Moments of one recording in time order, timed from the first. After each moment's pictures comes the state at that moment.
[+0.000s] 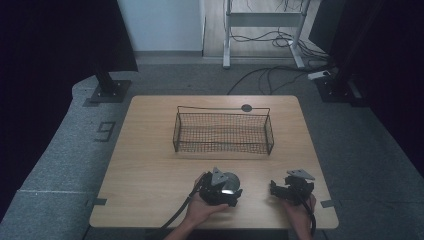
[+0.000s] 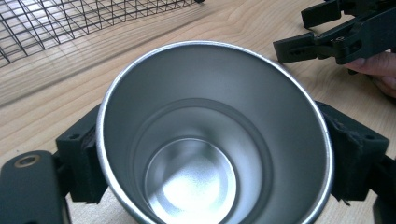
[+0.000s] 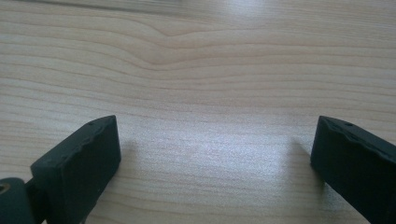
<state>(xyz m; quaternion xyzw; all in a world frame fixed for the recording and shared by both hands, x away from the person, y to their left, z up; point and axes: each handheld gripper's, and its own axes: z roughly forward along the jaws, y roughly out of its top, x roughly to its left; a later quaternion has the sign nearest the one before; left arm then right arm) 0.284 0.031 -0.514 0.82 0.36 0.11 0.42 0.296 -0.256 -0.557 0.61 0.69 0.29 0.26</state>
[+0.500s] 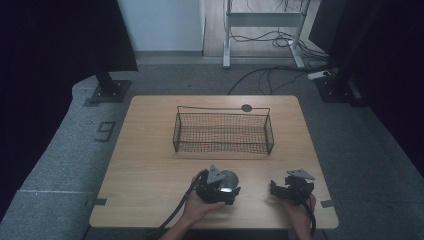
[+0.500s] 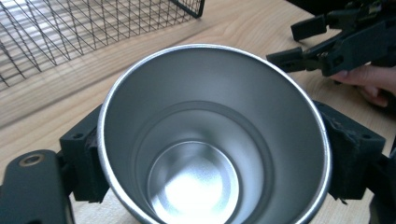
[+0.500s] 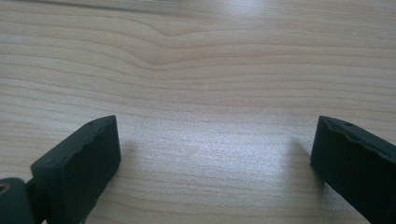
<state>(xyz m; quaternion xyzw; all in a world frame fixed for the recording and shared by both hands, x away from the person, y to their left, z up) 0.286 0.043 -0.501 0.82 0.35 0.10 0.44 0.296 -0.256 -0.556 0.61 0.69 0.29 0.26</state>
